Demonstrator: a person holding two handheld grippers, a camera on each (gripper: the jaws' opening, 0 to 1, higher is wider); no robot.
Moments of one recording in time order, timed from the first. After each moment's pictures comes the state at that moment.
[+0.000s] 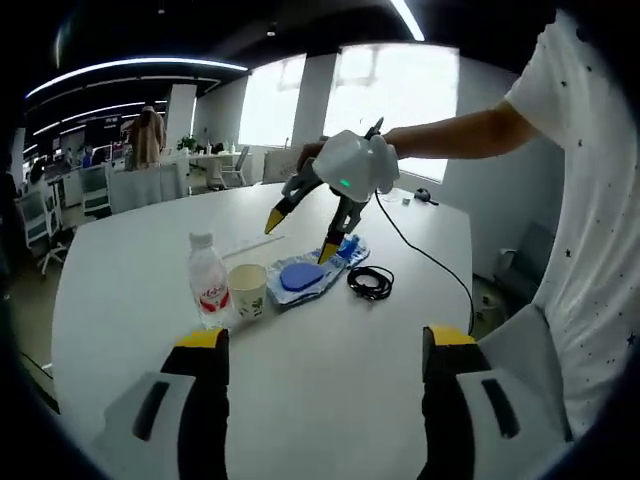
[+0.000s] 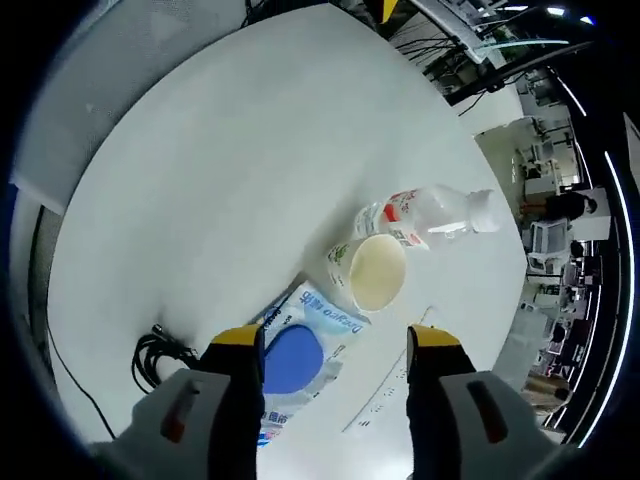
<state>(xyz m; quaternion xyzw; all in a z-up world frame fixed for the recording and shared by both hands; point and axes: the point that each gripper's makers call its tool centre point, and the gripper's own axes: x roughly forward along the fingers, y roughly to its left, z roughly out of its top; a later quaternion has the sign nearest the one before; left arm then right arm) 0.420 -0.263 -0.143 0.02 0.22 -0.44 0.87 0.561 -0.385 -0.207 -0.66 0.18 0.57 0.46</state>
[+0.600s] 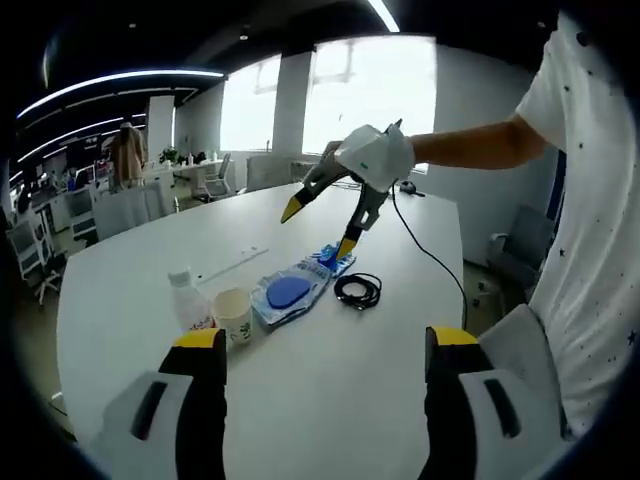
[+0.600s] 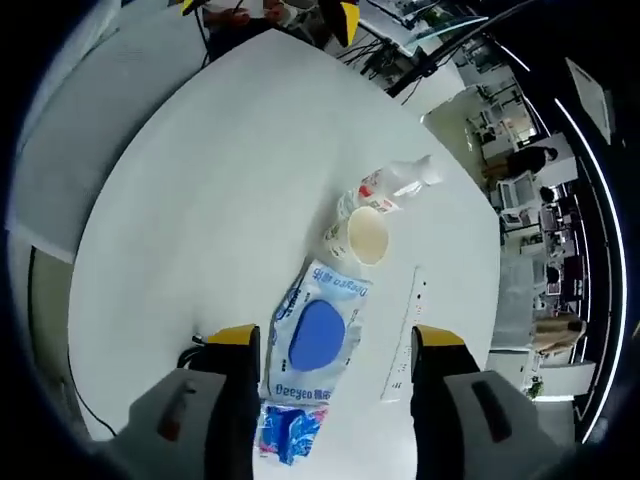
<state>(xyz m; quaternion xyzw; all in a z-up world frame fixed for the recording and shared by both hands) 0.419 -0.291 -0.116 0.06 0.21 -0.47 0.86 0.537 -0.442 -0.166 -0.60 0.20 0.52 0.58</state>
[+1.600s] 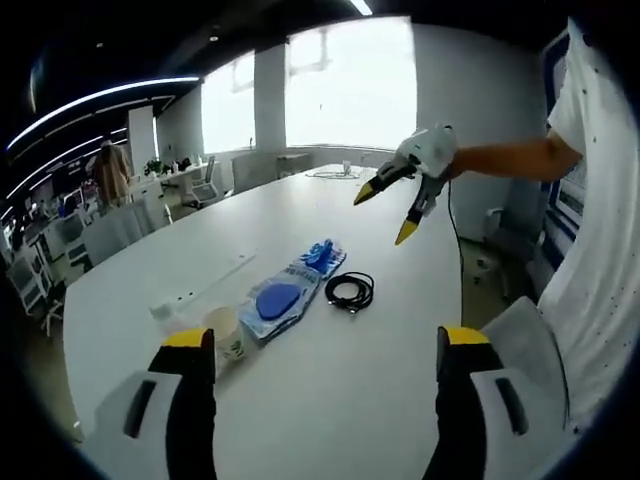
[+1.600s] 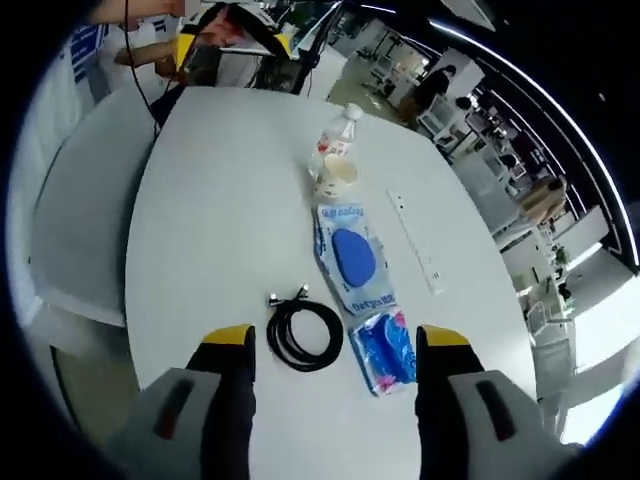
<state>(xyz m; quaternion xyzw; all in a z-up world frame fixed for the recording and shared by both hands) 0.412 -0.327 -0.108 0.12 0.21 -0.49 0.84 0.447 -0.583 -0.158 -0.39 0.27 0.41 0.78</state>
